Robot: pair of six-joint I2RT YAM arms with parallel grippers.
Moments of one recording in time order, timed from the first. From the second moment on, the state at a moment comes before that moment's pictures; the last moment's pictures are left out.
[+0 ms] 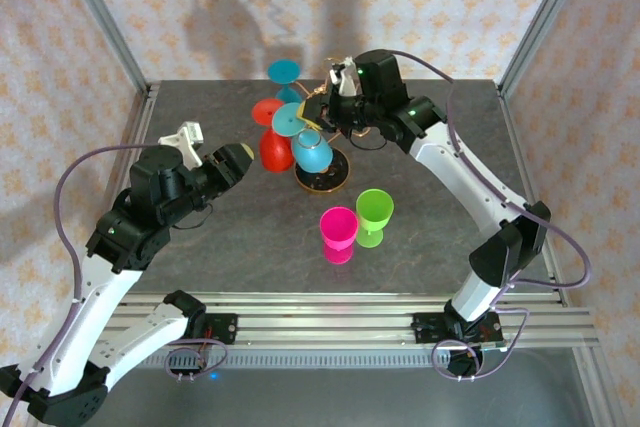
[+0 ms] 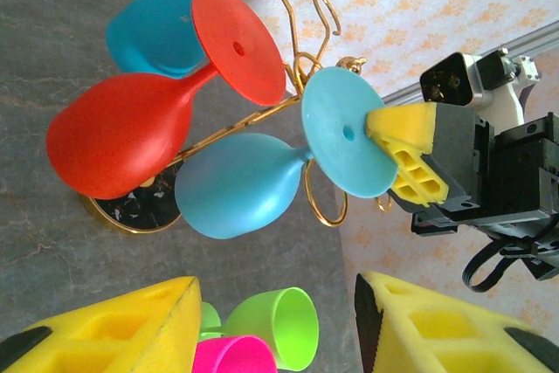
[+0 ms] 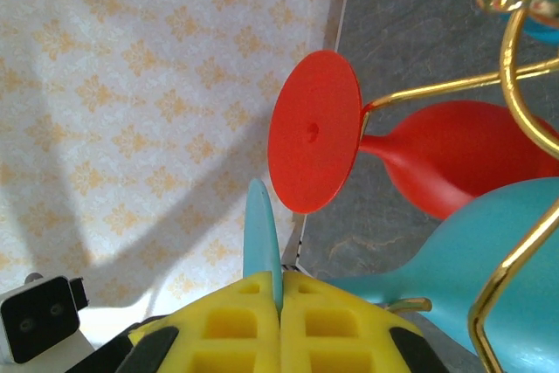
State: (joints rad) left arm -0.42 0.81 1.13 -0.67 0.08 -0.96; right arm 0.61 1.67 1.79 -0.60 -0.59 0.94
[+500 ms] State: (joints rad) left arm -0.42 0.79 1.12 -0.67 0.07 -0.96; right arm 0.66 1.70 1.86 -0.71 -0.62 0.86
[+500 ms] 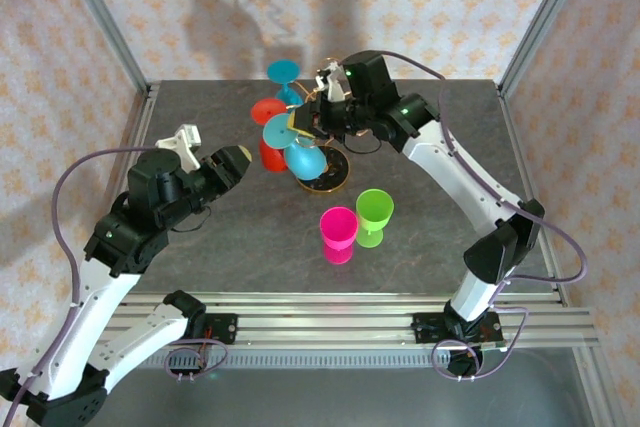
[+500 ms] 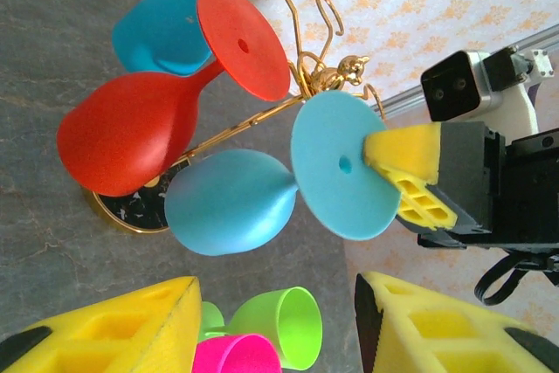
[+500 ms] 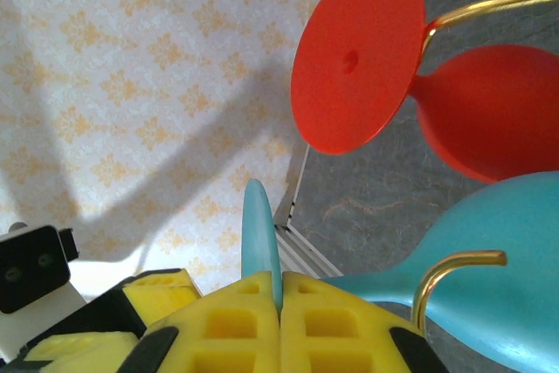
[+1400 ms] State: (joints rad) left arm -0.42 0.41 1.02 -1.10 -0.05 -1.07; right arm 0.94 1.45 1.60 -0.78 -0.52 0.62
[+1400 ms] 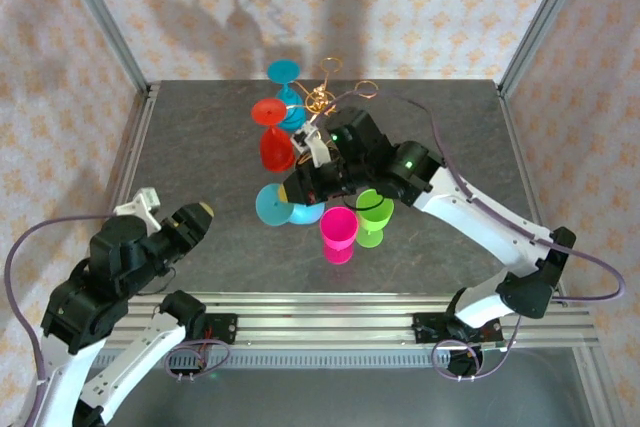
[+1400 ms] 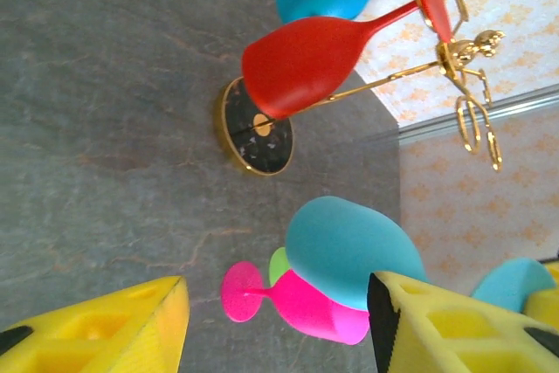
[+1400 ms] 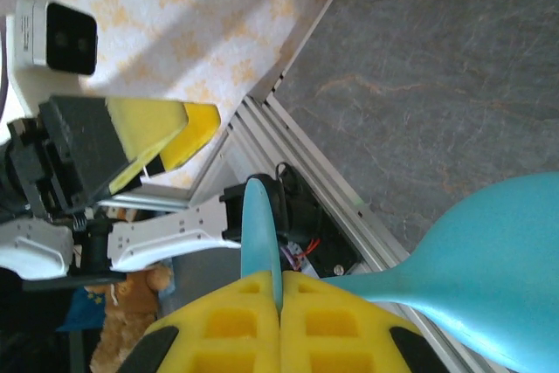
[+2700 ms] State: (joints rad) left arm -0.42 0.36 0.91 -1.30 0.05 -1.13; right arm 1.32 1.52 1.43 -0.55 0.04 0.17
